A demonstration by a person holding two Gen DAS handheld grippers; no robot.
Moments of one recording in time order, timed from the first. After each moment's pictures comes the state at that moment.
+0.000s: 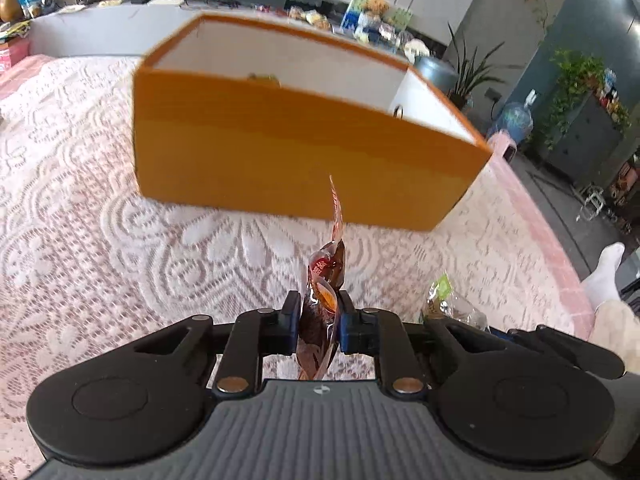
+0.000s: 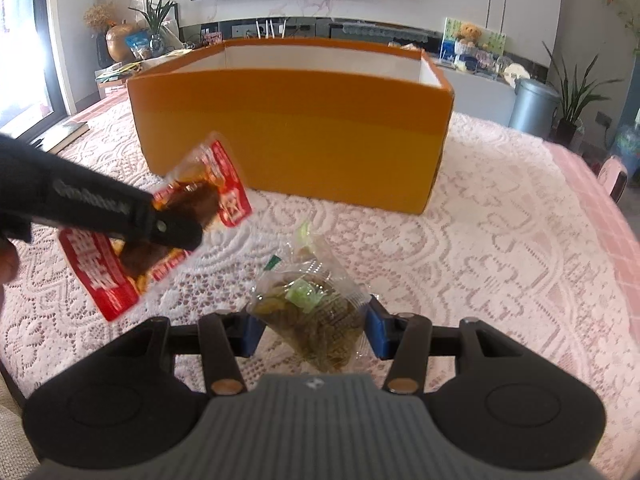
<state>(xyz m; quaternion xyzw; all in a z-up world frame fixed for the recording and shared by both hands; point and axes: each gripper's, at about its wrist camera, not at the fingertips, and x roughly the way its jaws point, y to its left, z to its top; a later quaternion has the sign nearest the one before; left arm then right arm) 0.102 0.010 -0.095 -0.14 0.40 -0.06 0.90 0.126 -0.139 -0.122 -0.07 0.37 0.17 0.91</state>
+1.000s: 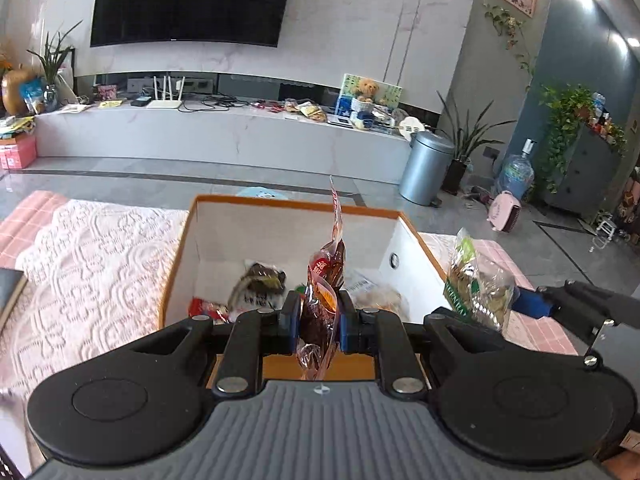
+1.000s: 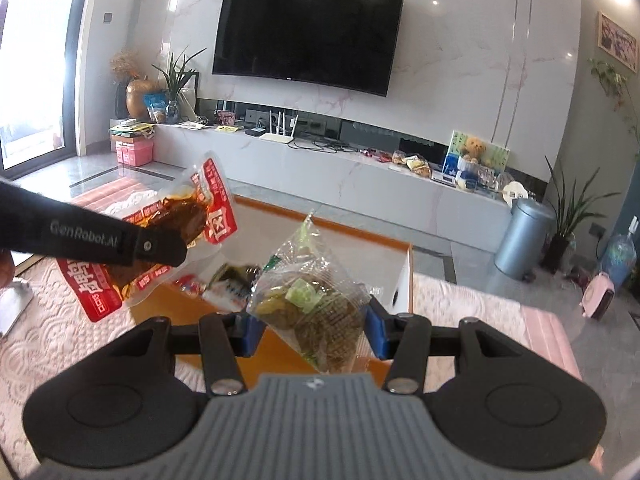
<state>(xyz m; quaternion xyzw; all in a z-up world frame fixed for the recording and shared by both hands) 0.157 0.018 0.018 -0.08 0.30 -0.04 0.95 0.200 -0.127 0.012 -0.11 0.23 0.20 0.95</state>
